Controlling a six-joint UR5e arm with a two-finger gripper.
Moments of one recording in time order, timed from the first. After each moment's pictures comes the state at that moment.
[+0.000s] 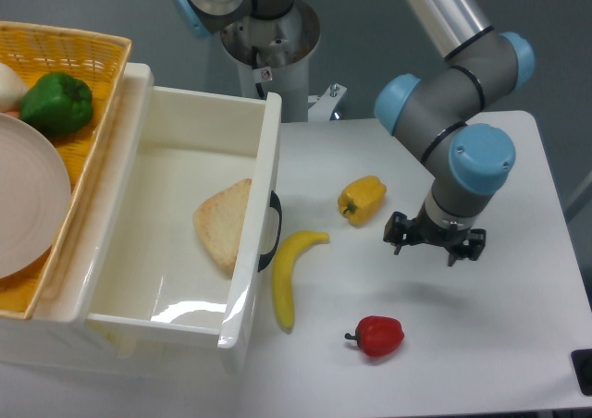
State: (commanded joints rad) arm 2.64 -2.03 -1.52 -1.17 1.44 0.77
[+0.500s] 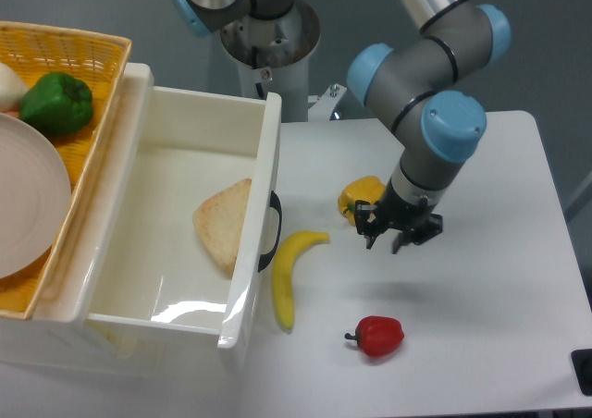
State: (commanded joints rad) arm 2.64 -1.93 -1.62 -1.23 1.27 0.68
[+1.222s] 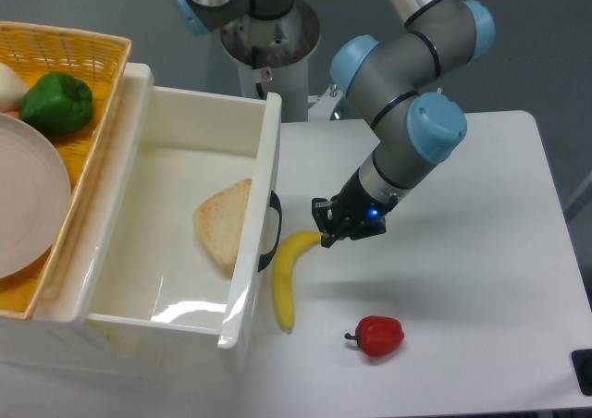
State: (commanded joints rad) arm 2.62 -1.92 -1.62 -1.34 1.08 0.66
